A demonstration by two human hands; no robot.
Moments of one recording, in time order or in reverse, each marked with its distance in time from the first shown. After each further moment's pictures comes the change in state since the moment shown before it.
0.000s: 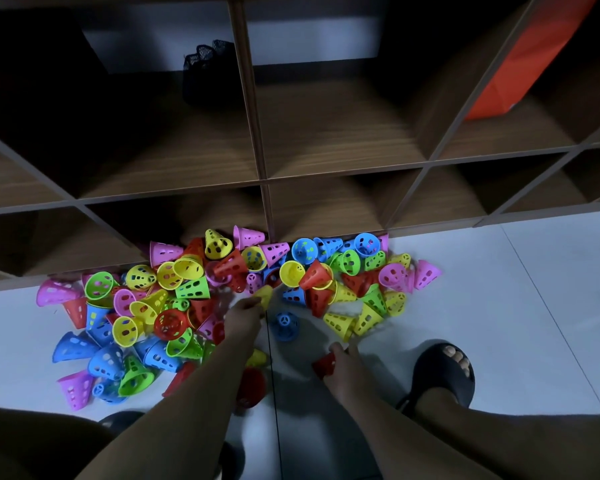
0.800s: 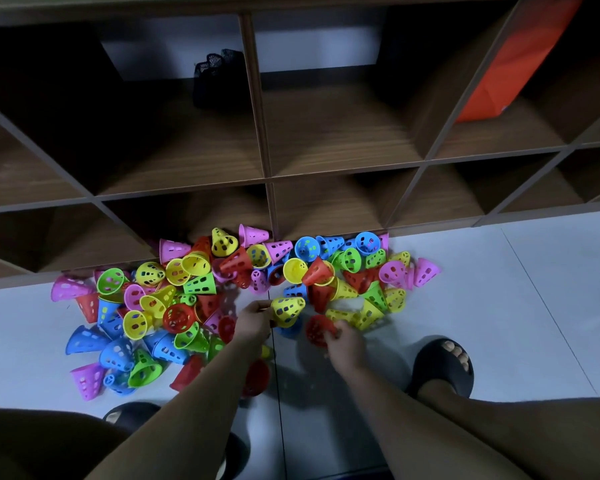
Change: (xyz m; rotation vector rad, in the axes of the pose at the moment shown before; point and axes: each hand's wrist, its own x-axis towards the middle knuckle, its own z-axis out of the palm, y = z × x) left_hand -0.035 0.001 -0.001 -0.016 -0.136 -0.023; right_hand 0.019 -0.023 -0.011 0.465 0.229 0.049
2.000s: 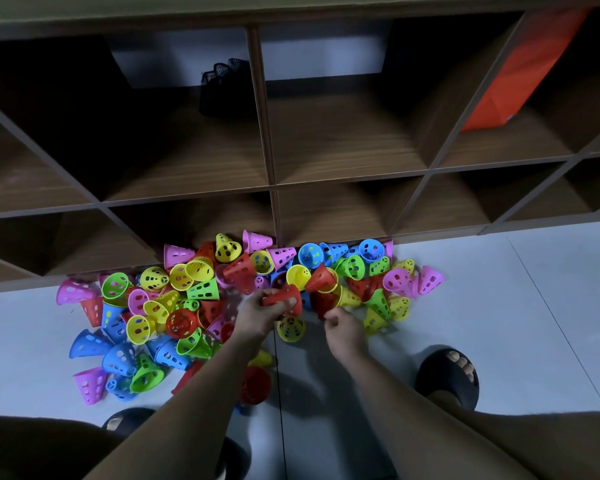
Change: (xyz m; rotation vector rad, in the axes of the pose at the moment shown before) left_hand -0.032 0.042 -0.006 -0.019 -0.151 0.207; right_hand 0.012 -0.049 -0.024 -0.061 -0.009 -0.074
